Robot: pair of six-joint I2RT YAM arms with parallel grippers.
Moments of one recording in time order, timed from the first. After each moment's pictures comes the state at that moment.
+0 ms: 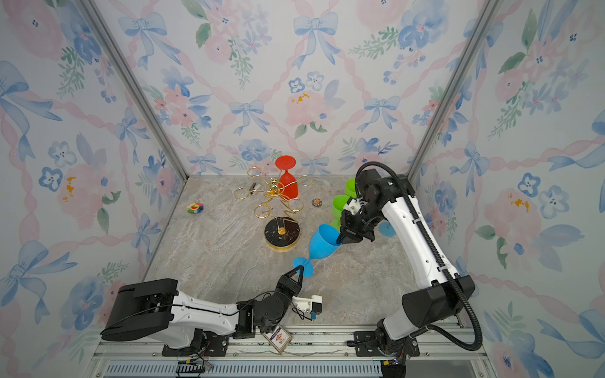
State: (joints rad) left arm -1.45 1.48 0.49 0.82 -0.95 1.60; right arm 0.30 1.55 1.78 -1.70 -0.52 0.41
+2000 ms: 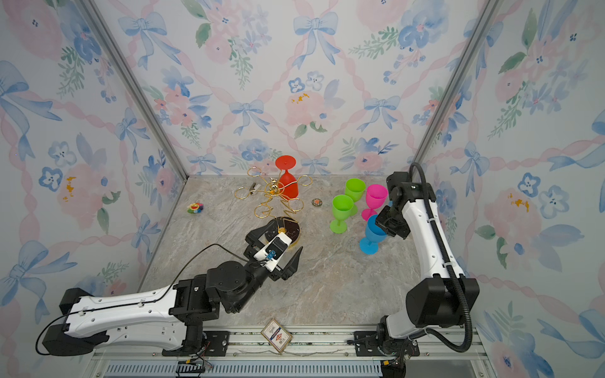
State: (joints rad) left arm -1.38 1.02 1.00 -0.02 -0.83 0.30; right arm -0.01 1.53 1.60 -1.43 0.12 0.69
